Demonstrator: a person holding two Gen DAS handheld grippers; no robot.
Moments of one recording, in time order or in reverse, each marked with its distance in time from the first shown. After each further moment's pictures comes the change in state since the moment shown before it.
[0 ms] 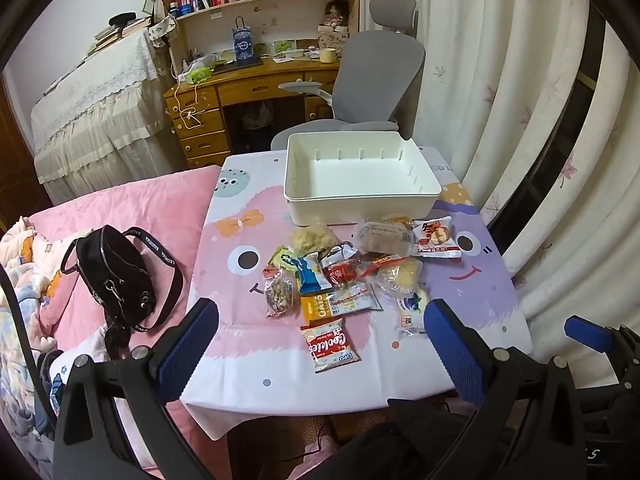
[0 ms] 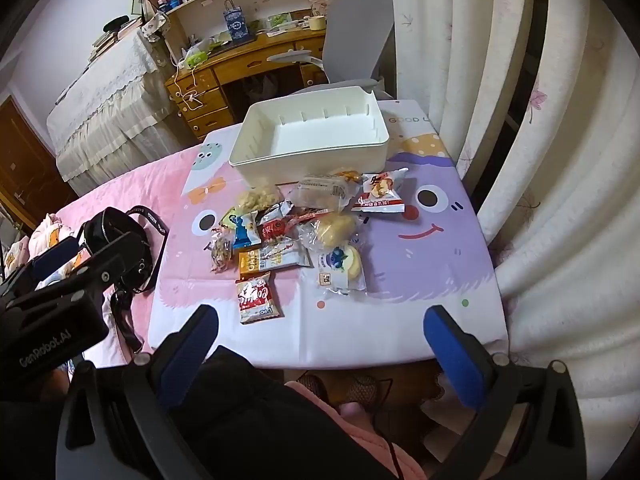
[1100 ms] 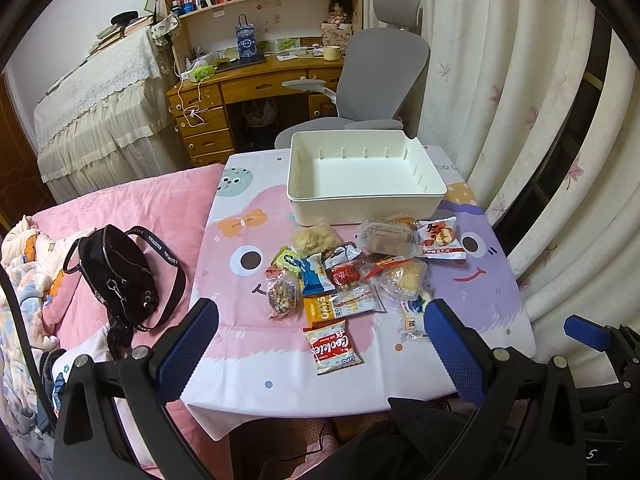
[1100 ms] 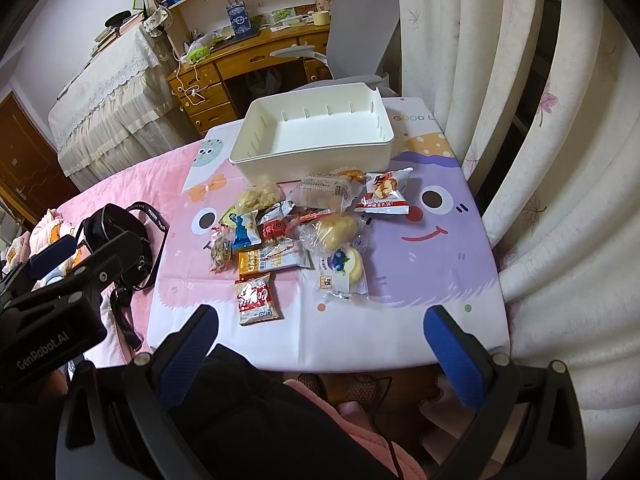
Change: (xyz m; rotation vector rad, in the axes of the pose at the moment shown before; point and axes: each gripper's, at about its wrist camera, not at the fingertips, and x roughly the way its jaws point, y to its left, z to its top) left arm 0.000 0.000 0.000 -0.001 0.003 0.001; right arm 0.008 -0.002 0.007 0.001 0.011 0.001
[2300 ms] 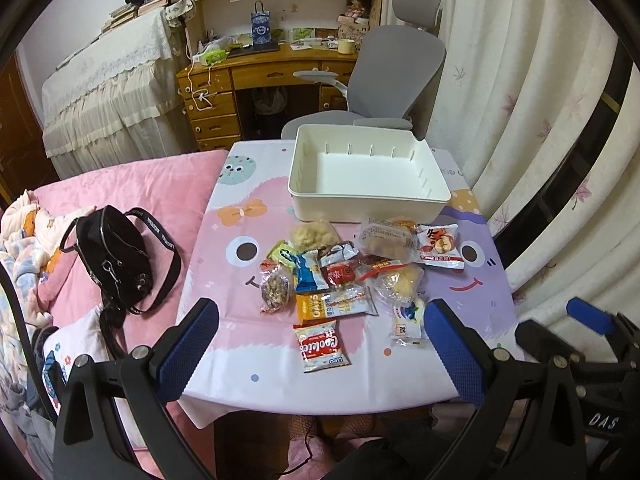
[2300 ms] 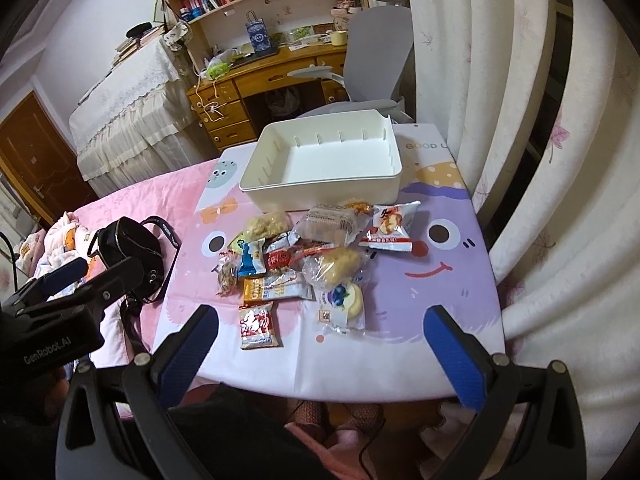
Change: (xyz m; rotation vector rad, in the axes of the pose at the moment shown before) left arm 0.007 0.001 0.006 -0.075 0.048 0.003; right arm -0.002 -0.031 0.032 -0.059 -0.079 0.072
